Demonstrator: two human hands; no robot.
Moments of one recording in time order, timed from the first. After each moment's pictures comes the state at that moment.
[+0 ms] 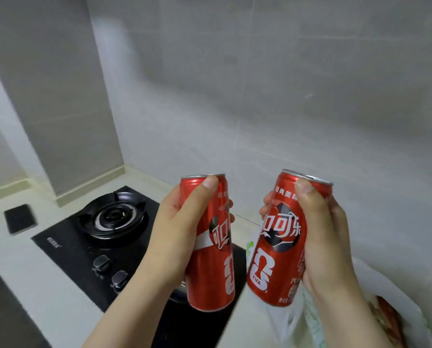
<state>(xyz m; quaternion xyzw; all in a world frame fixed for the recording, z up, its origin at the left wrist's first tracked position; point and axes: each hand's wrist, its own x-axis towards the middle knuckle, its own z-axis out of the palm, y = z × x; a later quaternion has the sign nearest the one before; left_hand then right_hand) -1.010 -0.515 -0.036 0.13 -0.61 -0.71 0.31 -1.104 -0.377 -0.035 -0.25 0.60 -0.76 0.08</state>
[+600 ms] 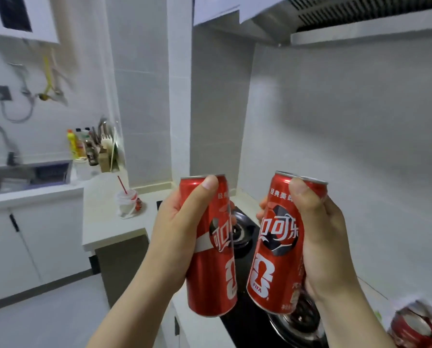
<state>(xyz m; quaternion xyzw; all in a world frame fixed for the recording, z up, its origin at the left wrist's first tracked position) -0.802 -0.593 0.000 0.25 -0.60 -0.57 0.50 -0.950 -0.512 0.006 -0.45 0.50 -0.71 0.22</state>
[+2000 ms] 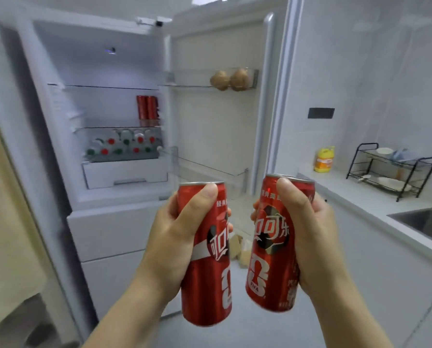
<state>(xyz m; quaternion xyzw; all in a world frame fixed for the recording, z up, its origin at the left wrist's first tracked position) -0.478 -0.484 0.015 0.60 -0.16 0.02 0.78 -0.498 -0.649 0.018 -0.67 -0.06 -0.26 0.70</state>
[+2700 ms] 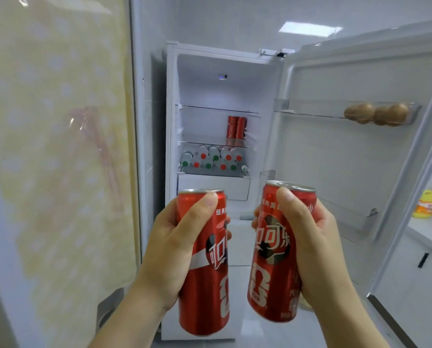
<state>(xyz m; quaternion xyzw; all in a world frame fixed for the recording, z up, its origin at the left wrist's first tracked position) -0.461 -0.232 0.026 0.61 -0.09 0.16 0.77 -0.438 -0.398 0.037 -0.67 -0.18 -0.17 0.70</state>
